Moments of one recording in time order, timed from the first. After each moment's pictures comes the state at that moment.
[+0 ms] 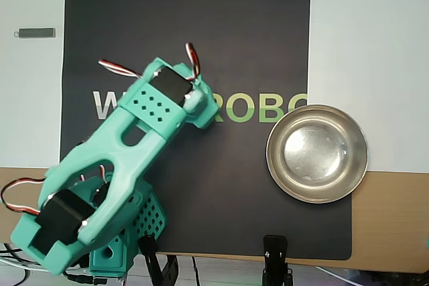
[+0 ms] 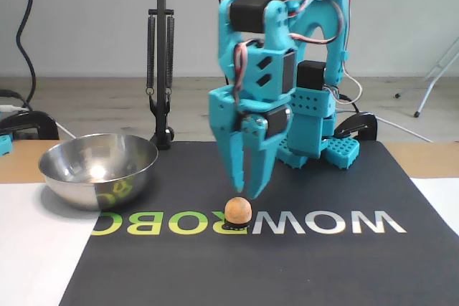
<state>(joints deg) 33.7 94.6 113.4 68.0 -86.6</state>
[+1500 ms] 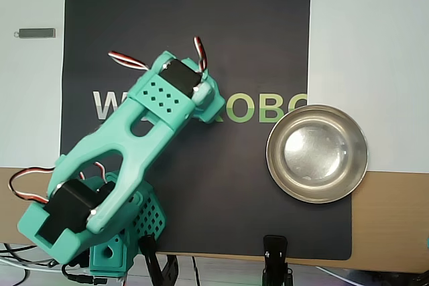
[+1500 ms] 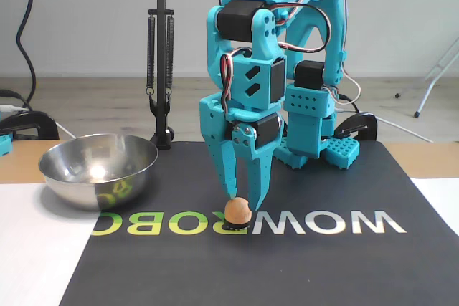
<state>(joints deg) 33.9 89.9 109.8 68.2 -86.9</state>
